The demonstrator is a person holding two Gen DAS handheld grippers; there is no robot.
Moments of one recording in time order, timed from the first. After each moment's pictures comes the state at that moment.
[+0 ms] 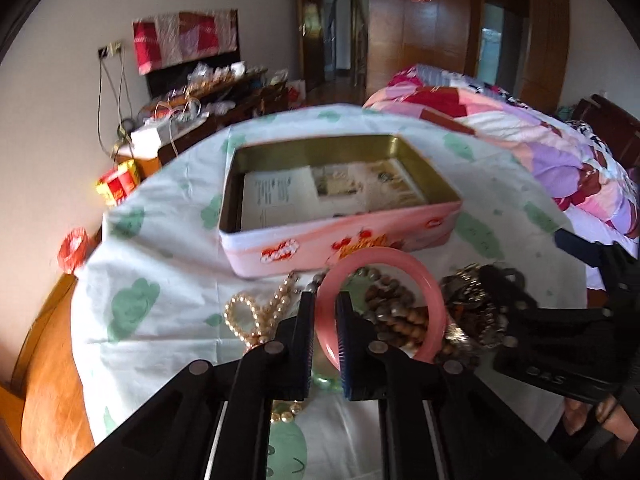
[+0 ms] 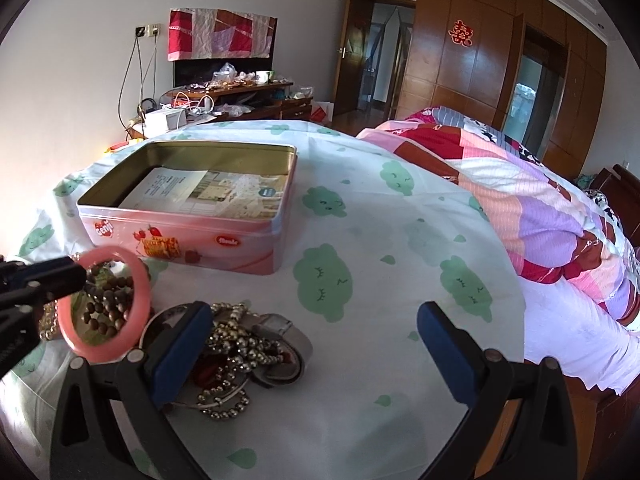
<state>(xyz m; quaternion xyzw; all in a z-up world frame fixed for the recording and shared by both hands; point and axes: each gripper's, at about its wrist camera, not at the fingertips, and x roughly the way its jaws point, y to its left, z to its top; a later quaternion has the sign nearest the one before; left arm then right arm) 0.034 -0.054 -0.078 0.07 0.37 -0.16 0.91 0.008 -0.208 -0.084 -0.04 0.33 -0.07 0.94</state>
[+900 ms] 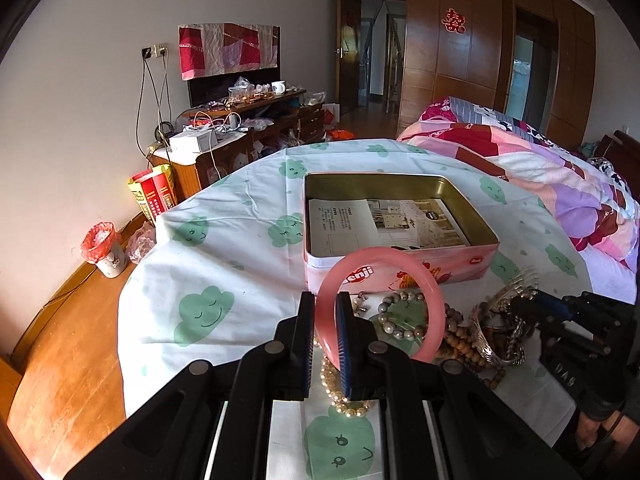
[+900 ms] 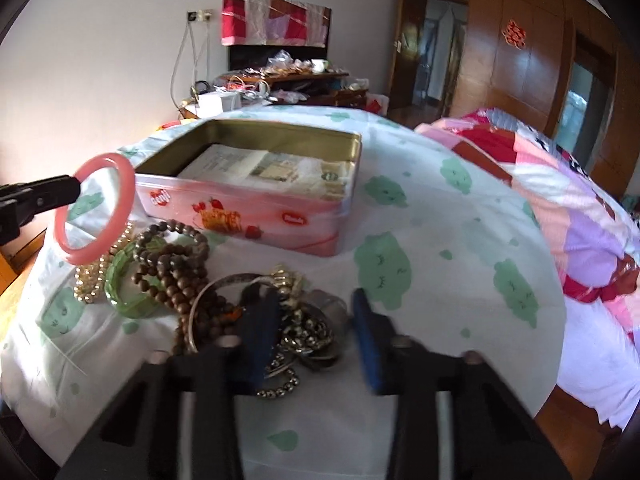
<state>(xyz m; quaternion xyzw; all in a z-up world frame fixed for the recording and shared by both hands) 0.029 -0.003 -0.053 0.03 0.34 -0.11 0.93 0.004 -0.194 -0.090 -0.04 0.35 0.04 0.93</state>
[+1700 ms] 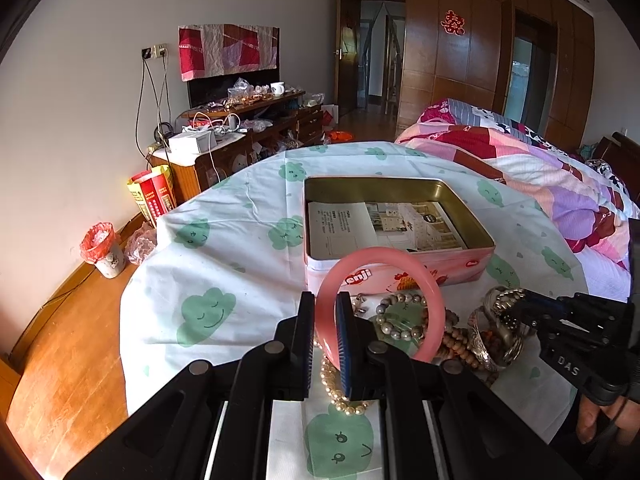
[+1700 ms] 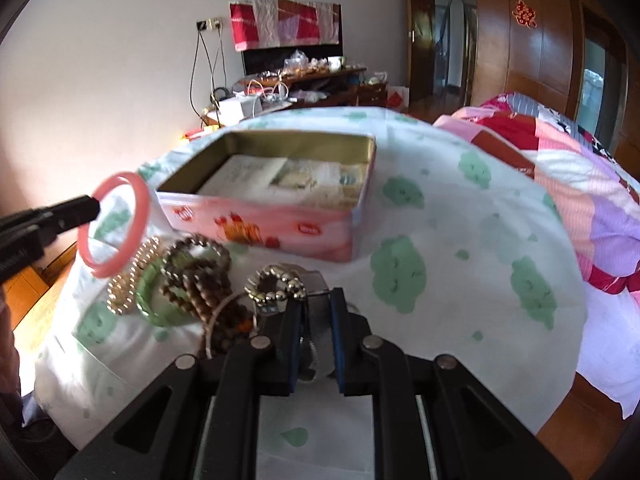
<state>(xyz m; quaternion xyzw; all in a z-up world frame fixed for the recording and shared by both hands) 0.029 -0.001 -0.049 0.03 0.34 -0.11 0.93 0.013 -0.206 -0.082 0.00 0.37 0.09 0.93</state>
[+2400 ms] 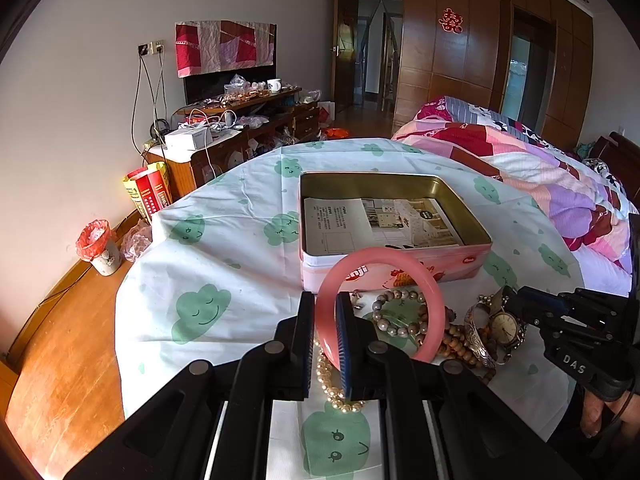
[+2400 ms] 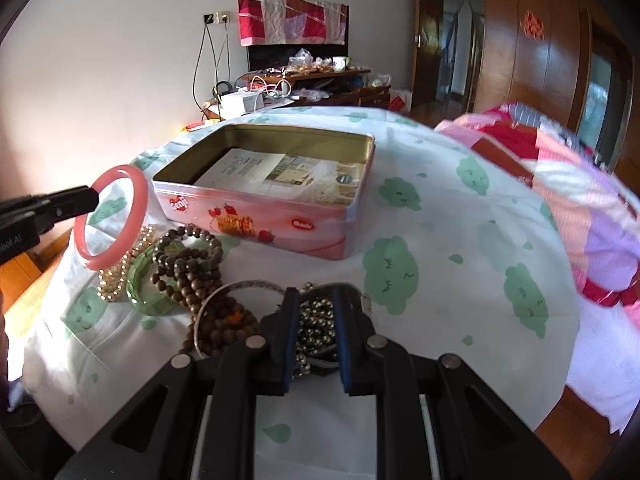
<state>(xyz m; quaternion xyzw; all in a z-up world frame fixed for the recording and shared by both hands) 0.030 -0.001 -0.051 0.03 0.35 -0.12 0.93 0.008 -0.211 -0.082 -0.02 0.37 0.09 0.92</state>
